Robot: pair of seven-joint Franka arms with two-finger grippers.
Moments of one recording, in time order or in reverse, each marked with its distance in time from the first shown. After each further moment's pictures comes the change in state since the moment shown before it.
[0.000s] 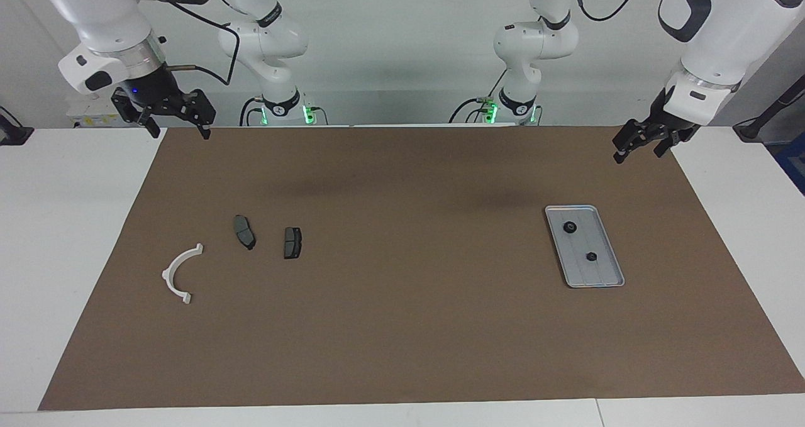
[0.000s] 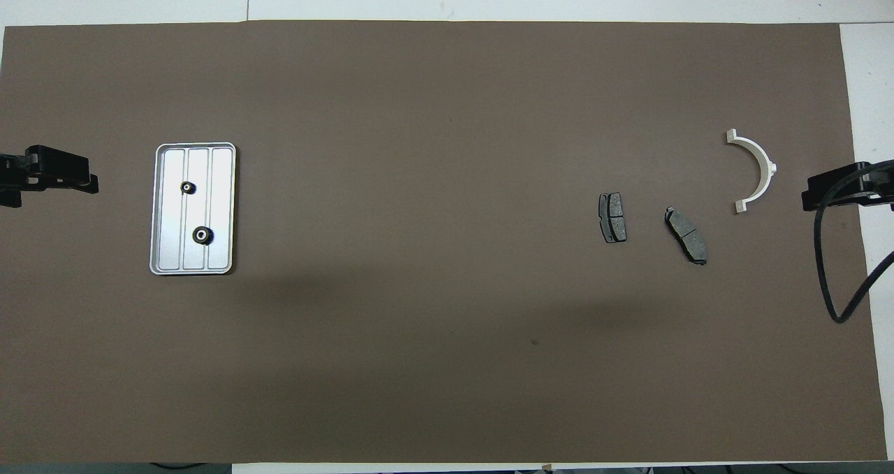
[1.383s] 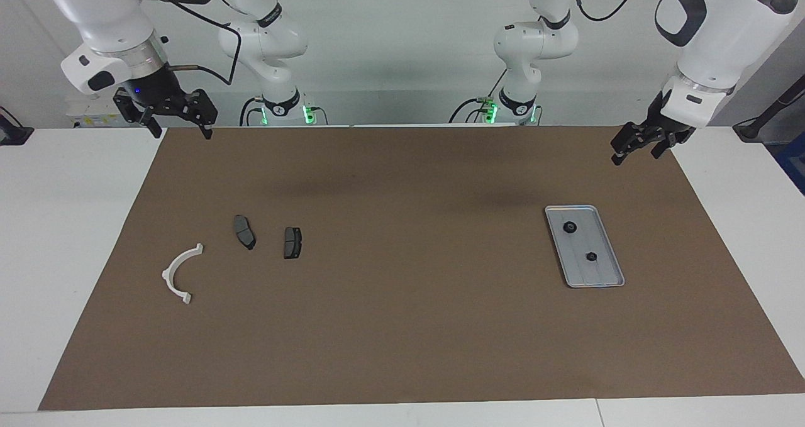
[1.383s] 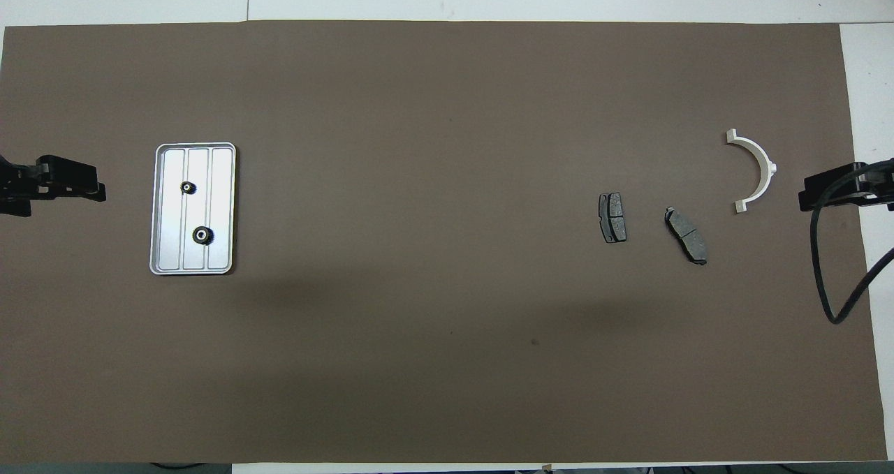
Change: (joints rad) left arm 0.000 -0.030 0.003 -0.085 0.000 0.040 -0.021; right arm 0.003 0.000 0.004 0.000 0.000 0.000 0.002
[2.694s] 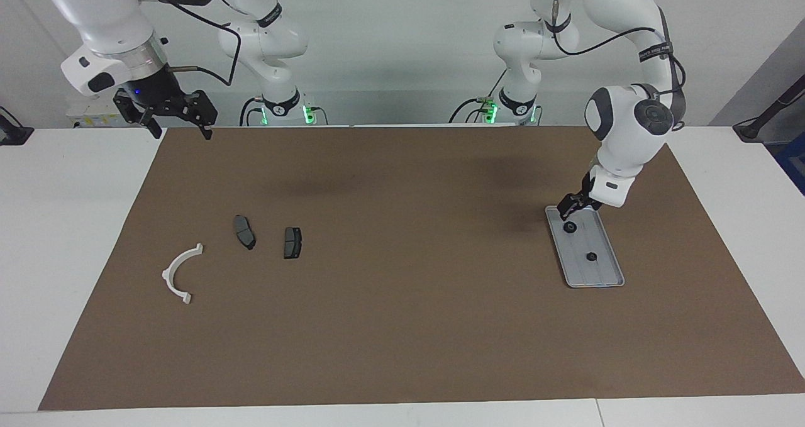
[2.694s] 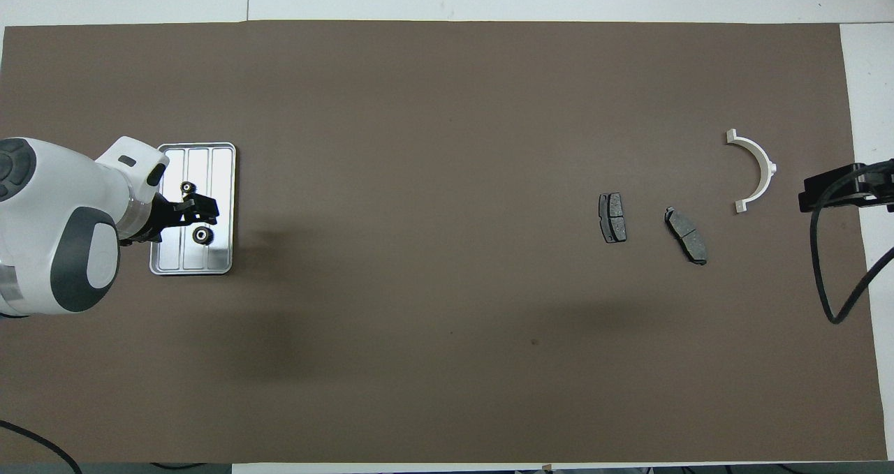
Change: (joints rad) left arm -0.042 0.134 -0.019 -0.416 0.025 0.531 -0.194; right arm -0.001 0.000 -0.001 -0.005 0.000 0.000 0.000
